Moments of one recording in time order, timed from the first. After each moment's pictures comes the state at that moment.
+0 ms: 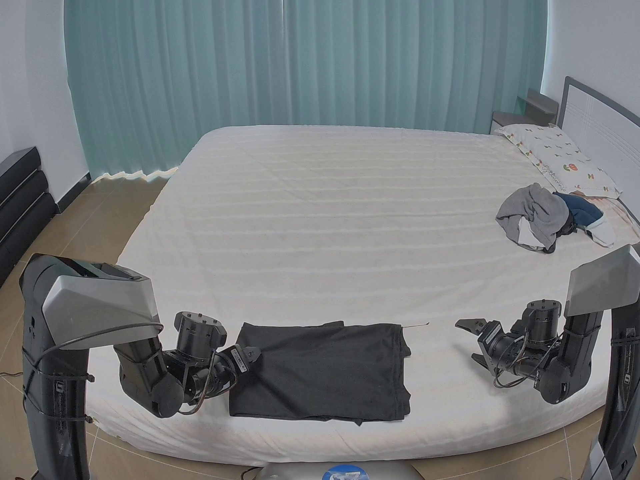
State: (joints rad) left arm -0.36 2.34 -0.59 -1.02 0.10 -0.76; right arm 0.12 2.35 -0.38 -1.46 0.22 1.04
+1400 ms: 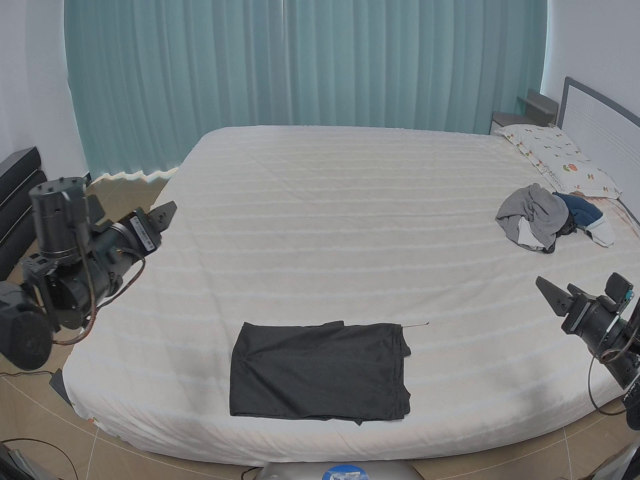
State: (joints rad) left arm -0.31 1.46 -0.63 -0.67 0.35 -0.46; right arm 0.09 1.41 -0.03 -1.31 0.03 0.31
